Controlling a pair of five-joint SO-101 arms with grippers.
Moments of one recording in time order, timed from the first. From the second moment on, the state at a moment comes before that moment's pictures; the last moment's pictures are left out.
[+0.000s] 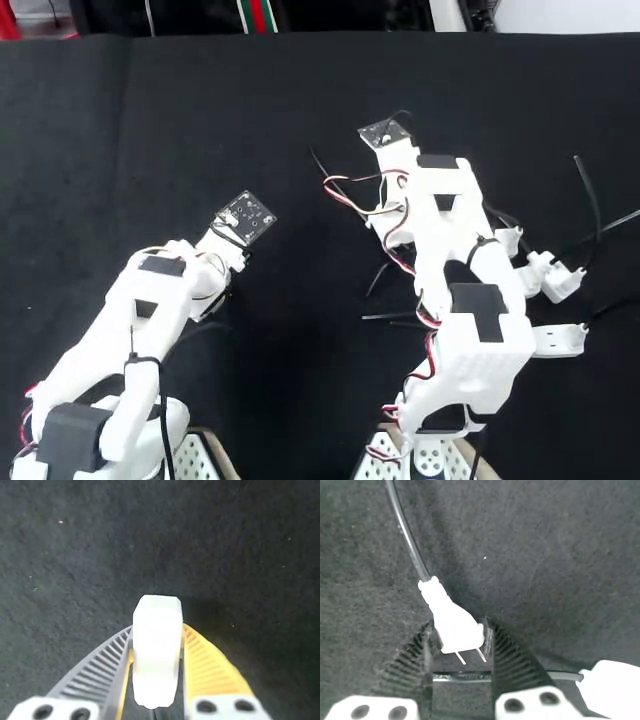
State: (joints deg) left arm 4.1 -22.5 60.9 38.6 -35.6; right arm -0.1 16.6 15.1 63.3 23.8
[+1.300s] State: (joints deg) left arm 16.9 -36.3 55.3 59.9 -31.0; right arm -0.1 16.6 15.1 63.3 23.8
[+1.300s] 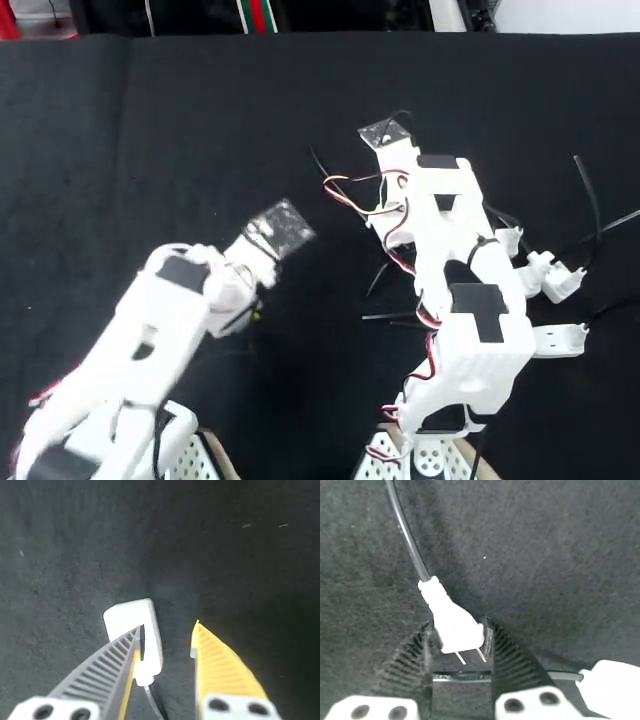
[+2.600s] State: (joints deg) left arm 5.5 -21.4 59.2 44.2 -35.3; right arm -0.1 16.6 15.1 63.3 23.8
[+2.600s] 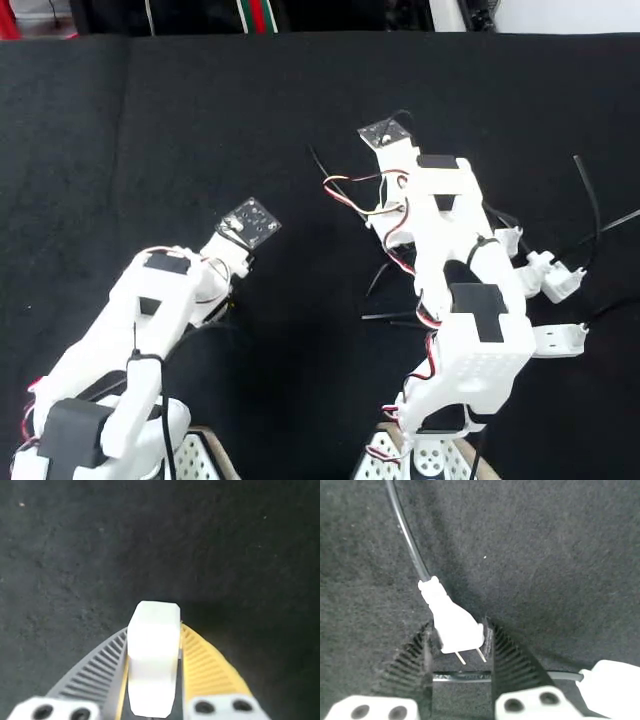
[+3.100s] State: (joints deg) left arm 13.4 -22.5 55.9 54.5 -32.0; right arm -0.1 16.6 15.1 63.3 23.8
